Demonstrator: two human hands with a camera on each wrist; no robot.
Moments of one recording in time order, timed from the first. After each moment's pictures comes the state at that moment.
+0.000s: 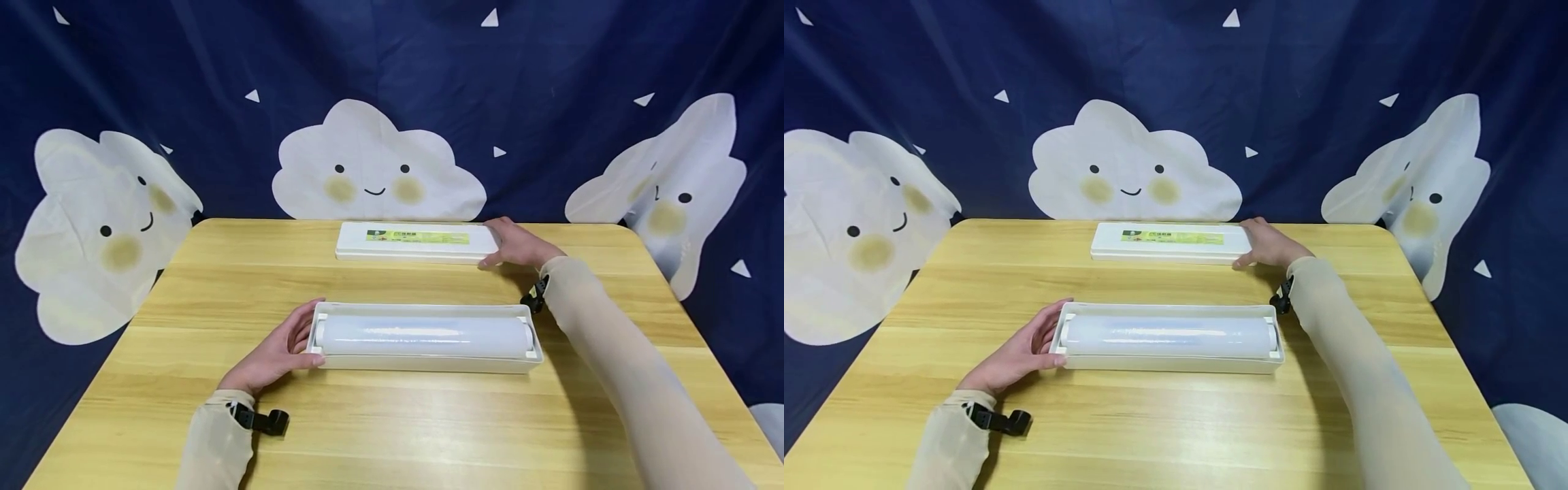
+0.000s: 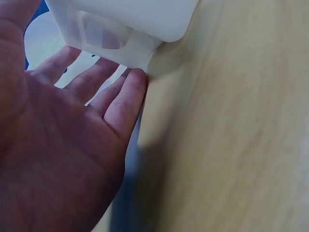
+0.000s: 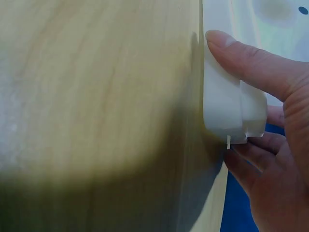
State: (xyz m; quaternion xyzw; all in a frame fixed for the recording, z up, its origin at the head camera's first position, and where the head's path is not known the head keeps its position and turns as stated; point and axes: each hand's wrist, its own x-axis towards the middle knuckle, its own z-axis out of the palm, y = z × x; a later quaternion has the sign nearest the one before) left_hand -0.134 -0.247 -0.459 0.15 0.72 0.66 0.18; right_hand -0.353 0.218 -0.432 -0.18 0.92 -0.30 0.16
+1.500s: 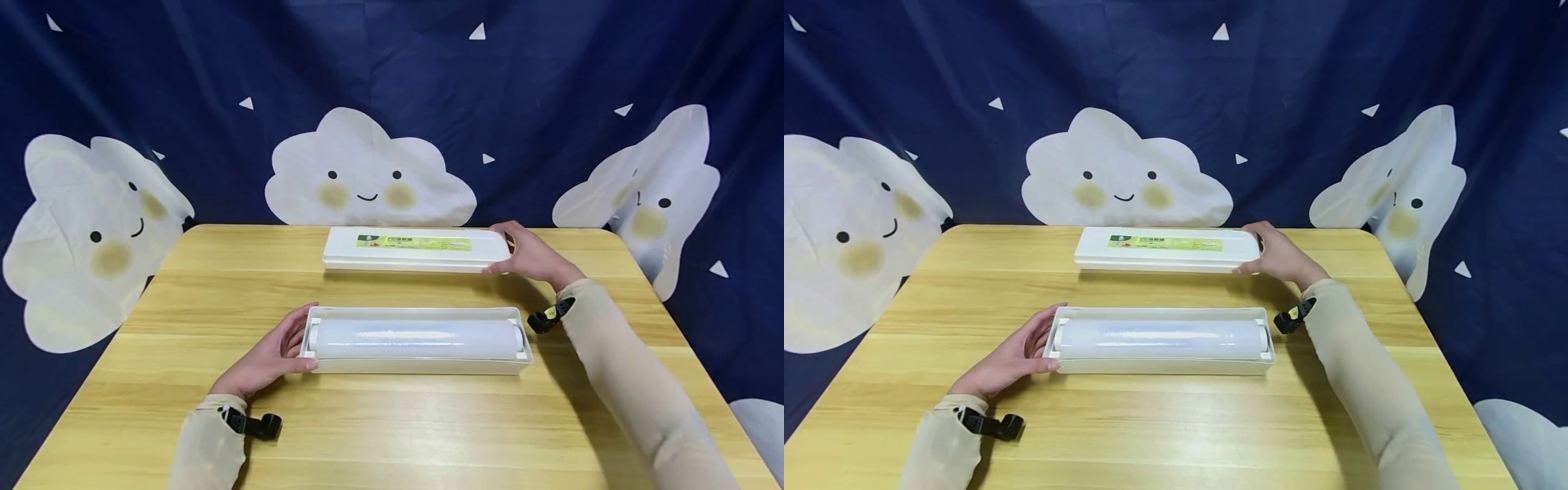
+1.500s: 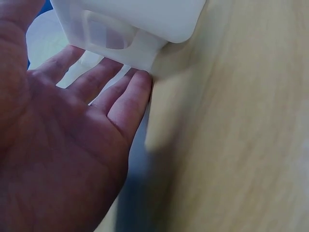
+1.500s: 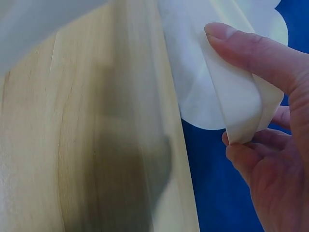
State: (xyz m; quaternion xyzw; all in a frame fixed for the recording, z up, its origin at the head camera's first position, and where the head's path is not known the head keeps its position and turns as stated) left_hand -0.134 -0.248 -0.460 0.17 0.70 0.67 0.19; right_hand -0.306 0.239 -0.407 -0.17 0.91 -0.36 0.07
